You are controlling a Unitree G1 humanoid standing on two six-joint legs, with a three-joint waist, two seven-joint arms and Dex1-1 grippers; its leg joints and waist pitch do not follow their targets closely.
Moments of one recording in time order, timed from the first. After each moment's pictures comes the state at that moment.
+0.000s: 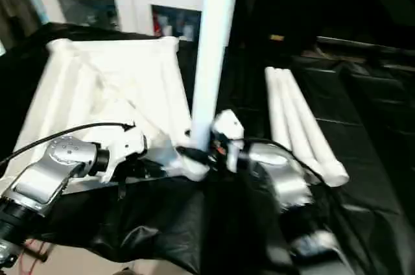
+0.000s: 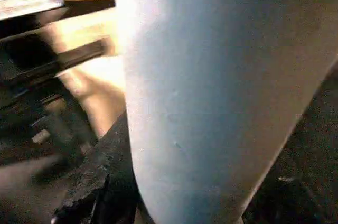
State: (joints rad) left arm -0.47 0.46 -0.32 0.28 -0.01 0.35 -1.02; right arm -0.53 -0.16 0.16 0.61 0.18 0.01 0.81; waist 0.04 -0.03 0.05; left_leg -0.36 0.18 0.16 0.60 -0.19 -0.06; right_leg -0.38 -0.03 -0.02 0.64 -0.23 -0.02
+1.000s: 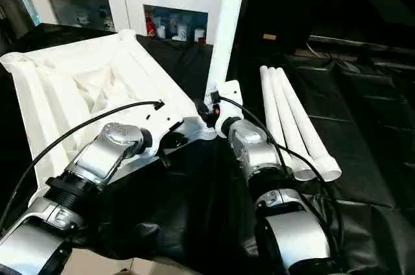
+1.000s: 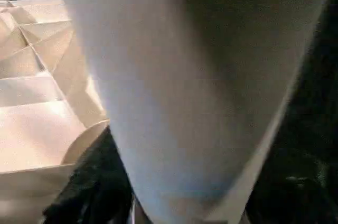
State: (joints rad) left arm -0.66 0.21 -0.33 0.48 0.10 0.50 -0.72; right arm -0.75 -0.02 -0.02 0.96 0.14 0.00 0.39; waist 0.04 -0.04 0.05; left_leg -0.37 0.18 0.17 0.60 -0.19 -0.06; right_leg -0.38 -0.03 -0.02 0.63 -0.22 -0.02
